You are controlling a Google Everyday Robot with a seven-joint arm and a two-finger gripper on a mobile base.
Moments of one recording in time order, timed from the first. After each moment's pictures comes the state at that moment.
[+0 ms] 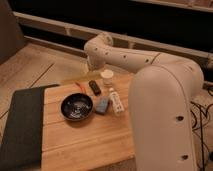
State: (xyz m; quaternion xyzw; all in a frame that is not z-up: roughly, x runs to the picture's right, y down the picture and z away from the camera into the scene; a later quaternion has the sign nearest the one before) arm -0.065 -0.097 0.852 -0.18 0.02 0.56 0.81
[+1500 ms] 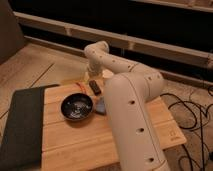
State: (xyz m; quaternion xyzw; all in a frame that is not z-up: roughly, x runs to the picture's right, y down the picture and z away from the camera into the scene) arm -0.073 -0.057 0.945 -0.27 0.07 0.51 0.82
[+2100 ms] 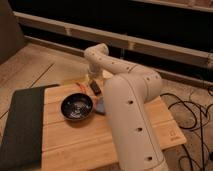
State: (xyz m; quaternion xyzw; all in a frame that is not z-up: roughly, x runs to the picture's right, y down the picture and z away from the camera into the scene) arm -0.077 -0.039 0.963 -0.27 0.08 0.48 0.83
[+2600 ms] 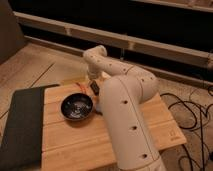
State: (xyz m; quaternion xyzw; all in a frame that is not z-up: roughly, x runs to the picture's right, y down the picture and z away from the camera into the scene) arm -0.064 -0.055 0.988 -0.24 0.08 0.49 0.84
